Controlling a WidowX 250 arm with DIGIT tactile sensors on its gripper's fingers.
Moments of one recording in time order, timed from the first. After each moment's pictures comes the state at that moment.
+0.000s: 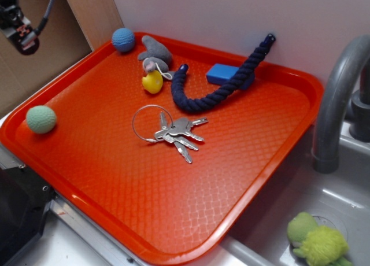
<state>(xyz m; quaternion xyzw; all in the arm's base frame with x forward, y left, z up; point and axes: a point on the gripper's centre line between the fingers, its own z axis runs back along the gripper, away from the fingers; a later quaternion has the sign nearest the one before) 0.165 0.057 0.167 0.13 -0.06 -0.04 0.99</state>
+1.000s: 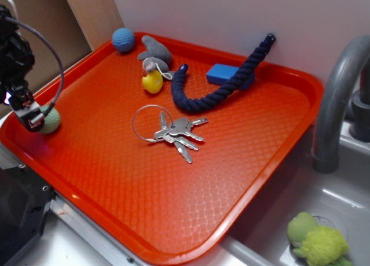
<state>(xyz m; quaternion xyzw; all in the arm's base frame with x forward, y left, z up) 0.129 0.115 0.051 0.11 0.05 0.00 0.99</state>
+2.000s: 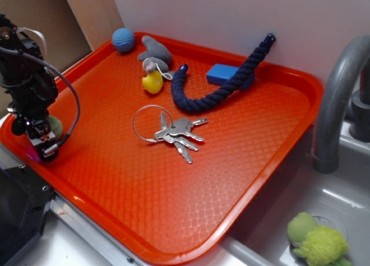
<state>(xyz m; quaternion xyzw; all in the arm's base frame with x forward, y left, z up) 0.125 0.083 0.018 0.10 0.07 -0.05 0.99</state>
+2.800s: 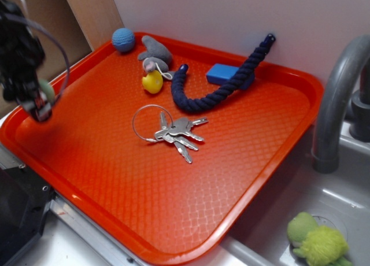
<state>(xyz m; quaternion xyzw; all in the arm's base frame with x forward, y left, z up) 0.145 0.085 0.090 0.11 -0.02 0.03 0.99</state>
